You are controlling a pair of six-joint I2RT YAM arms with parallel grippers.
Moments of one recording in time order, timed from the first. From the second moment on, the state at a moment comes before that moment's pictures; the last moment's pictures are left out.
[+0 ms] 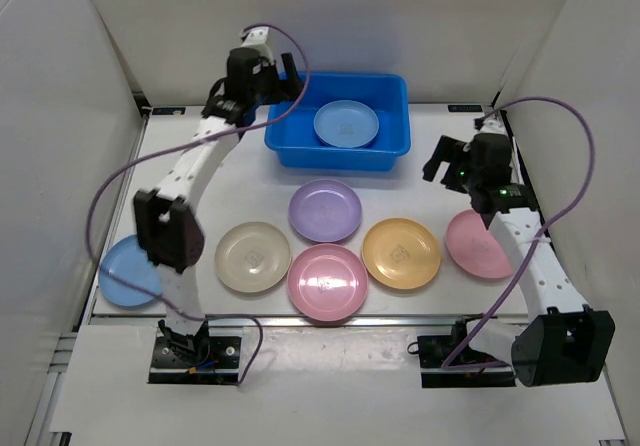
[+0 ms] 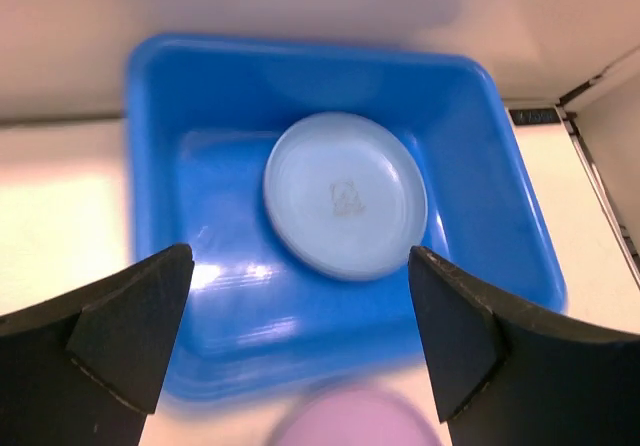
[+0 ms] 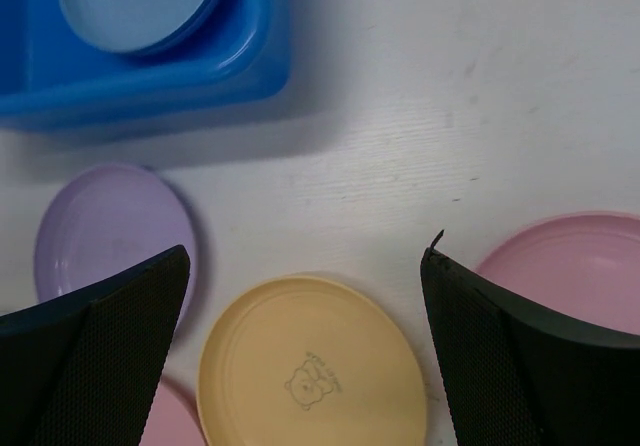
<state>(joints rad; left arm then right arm) -0.34 2.03 2.00 -0.28 0.04 -0.31 0.10 1.15 1.04 -0.44 0.02 0.34</state>
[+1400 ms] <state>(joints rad) -0.34 1.04 0.99 -0.60 -0.29 -0.53 0.50 1.85 1.04 -0.01 -0.10 0.39</state>
